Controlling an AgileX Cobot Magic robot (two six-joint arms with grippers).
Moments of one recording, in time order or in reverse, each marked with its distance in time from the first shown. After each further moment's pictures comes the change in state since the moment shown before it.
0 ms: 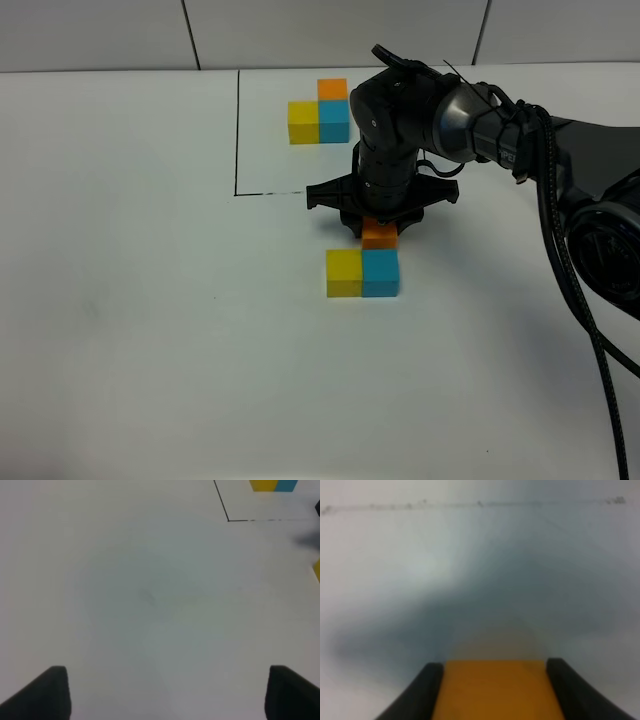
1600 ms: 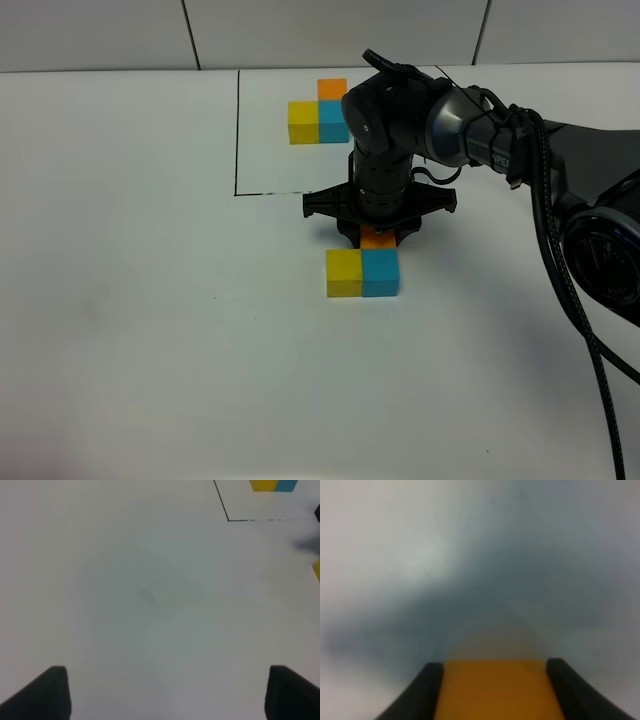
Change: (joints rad) left arm 0.000 0.000 0.000 0.000 -0.001 -0.001; right arm 0.020 -0.001 0.002 0.000 0.049 0.038
